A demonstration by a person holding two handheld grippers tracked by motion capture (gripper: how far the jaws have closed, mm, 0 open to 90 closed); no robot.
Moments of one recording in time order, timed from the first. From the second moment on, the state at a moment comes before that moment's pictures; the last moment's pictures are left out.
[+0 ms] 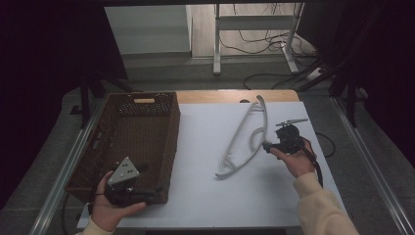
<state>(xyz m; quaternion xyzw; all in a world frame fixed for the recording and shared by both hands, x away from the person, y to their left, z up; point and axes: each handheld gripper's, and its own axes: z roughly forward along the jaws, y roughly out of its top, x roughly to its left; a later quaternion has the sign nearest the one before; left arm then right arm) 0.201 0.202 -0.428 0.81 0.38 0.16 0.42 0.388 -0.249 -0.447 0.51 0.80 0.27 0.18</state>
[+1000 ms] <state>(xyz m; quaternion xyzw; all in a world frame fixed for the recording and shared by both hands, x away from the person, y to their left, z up) 0.201 0.203 -0.428 0.81 0.38 0.17 0.42 0.475 -0.225 -0.485 0.60 0.75 0.20 0.17</state>
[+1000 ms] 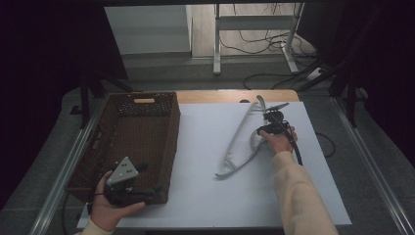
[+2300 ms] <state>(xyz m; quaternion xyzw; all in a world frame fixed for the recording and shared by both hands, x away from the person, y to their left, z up) 0.202 0.204 -0.429 0.81 0.38 0.17 0.41 0.486 -0.219 -0.499 0.65 0.72 0.18 0.17</state>
